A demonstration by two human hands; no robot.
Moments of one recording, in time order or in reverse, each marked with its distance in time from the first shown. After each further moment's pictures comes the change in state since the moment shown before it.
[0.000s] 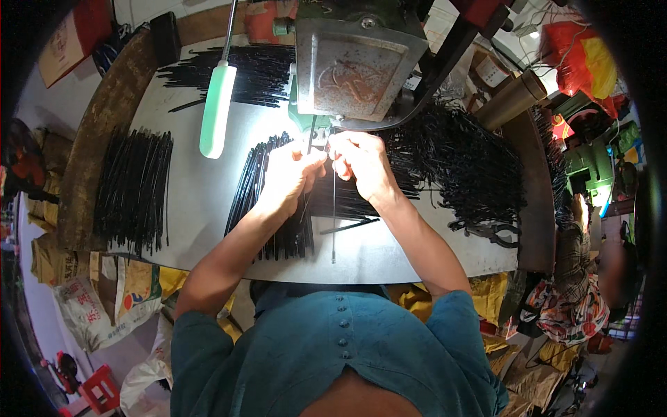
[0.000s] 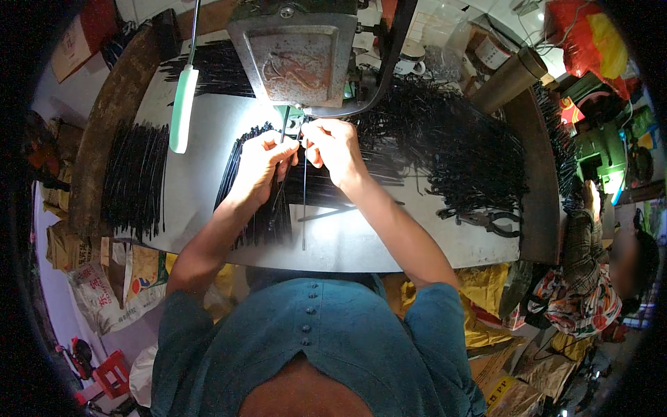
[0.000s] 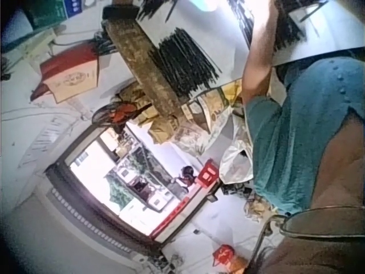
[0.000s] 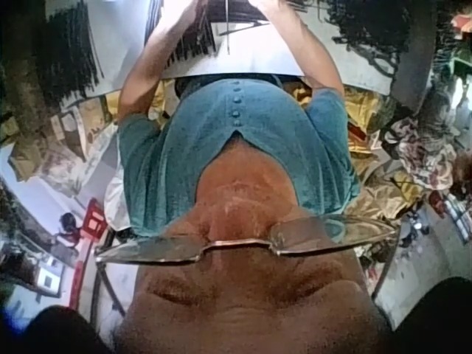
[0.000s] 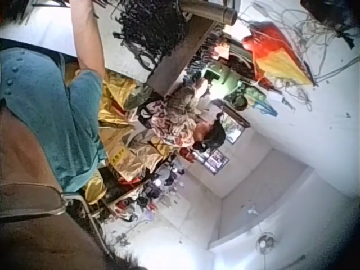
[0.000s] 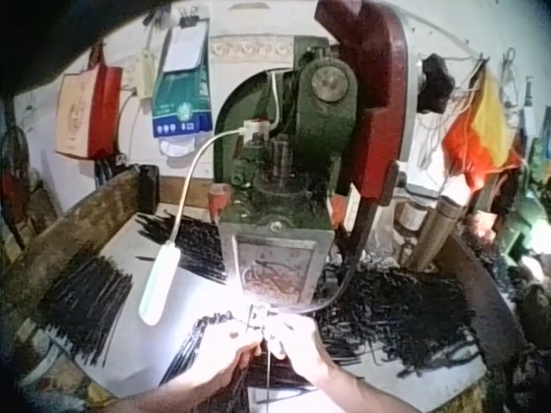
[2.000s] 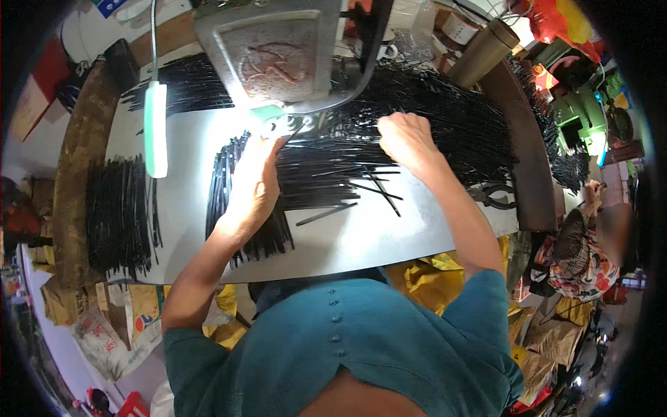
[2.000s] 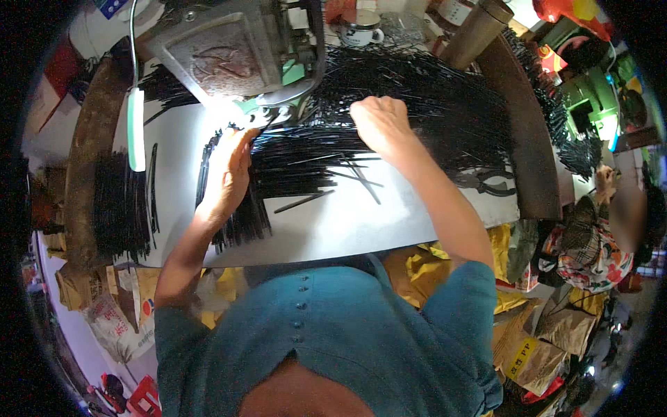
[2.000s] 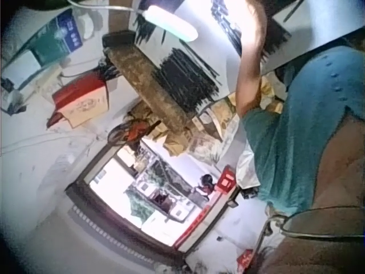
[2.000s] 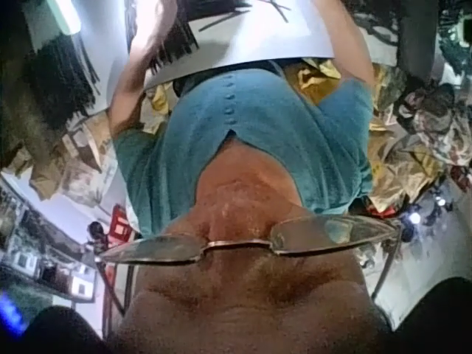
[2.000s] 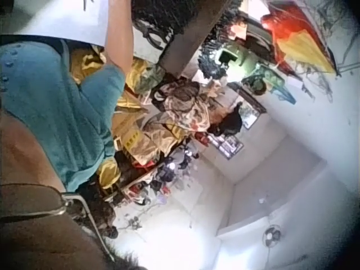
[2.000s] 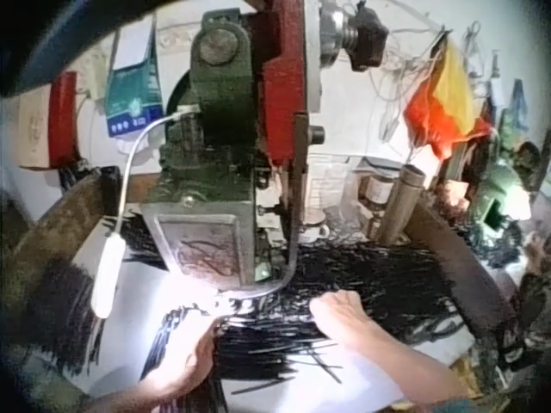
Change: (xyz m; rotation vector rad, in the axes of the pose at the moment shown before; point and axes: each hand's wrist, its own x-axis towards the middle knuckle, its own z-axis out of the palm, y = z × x) left_hand -0.006 -0.002 -0.005 1.039 -0.103 0.728; right_hand -0.027 -0.057 -0.085 -1.871 -0.037 -0.099
